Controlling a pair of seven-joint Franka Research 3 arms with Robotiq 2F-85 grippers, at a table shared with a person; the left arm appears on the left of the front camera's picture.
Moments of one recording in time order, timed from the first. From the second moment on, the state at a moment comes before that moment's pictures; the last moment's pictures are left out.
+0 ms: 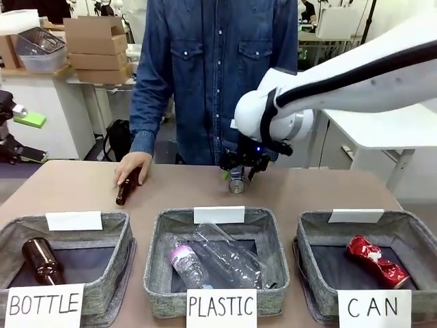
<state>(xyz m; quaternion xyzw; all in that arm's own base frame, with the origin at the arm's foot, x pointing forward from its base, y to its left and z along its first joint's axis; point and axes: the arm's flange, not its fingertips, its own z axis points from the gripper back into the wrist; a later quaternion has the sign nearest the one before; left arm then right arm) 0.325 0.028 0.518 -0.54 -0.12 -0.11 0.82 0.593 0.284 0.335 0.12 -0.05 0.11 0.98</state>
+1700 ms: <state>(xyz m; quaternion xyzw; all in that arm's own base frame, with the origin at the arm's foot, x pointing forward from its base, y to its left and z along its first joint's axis) 0.325 0.028 0.518 -0.54 -0.12 -0.11 0.82 0.613 0.275 0.308 0.09 -0.02 0.02 1.00</state>
